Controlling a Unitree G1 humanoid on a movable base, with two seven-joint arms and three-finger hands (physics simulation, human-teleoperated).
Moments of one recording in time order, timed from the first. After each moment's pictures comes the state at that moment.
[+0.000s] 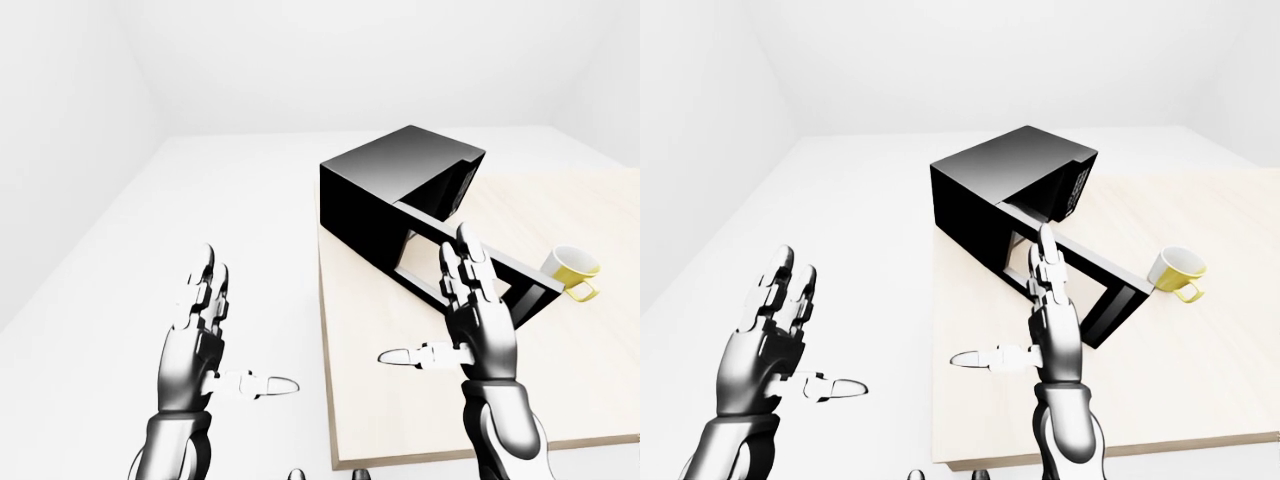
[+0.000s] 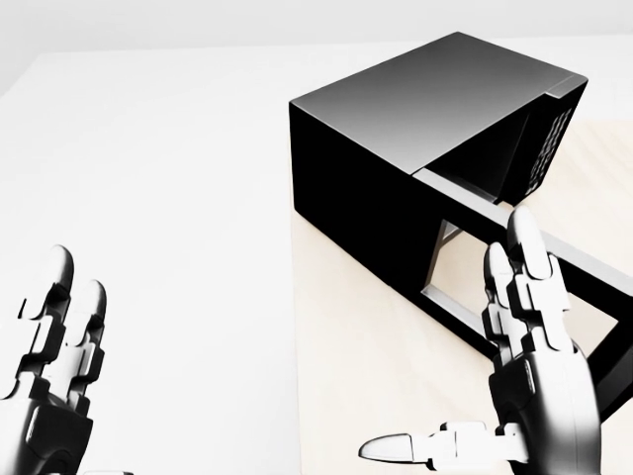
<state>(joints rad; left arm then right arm) 0.41 -0.01 0.01 -0.73 -0.04 0.09 -0.15 0.31 -0.01 0.08 -0.69 -0.04 0.09 -0.01</state>
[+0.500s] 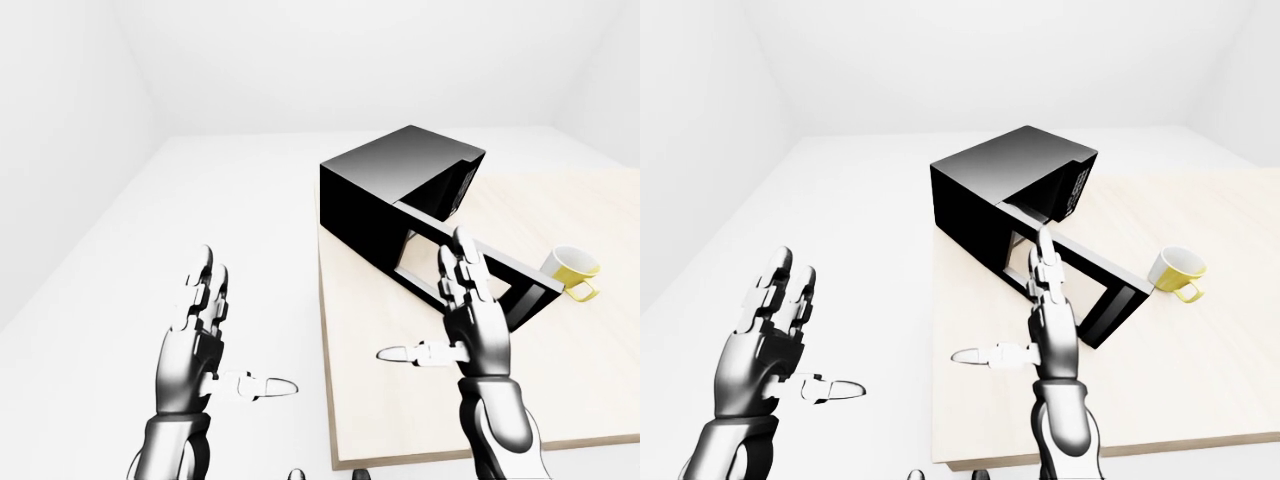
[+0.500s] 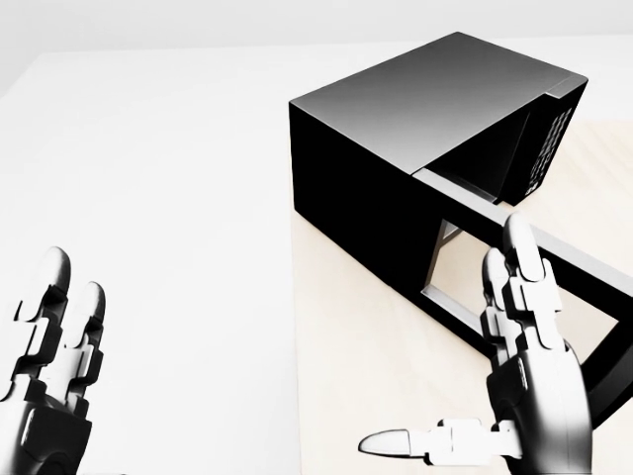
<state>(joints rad) 0.42 -0.01 0.01 -0.73 -0.07 0.09 -0.16 0.30 -0.01 0.08 -0.65 -0.06 0.09 -0.02</state>
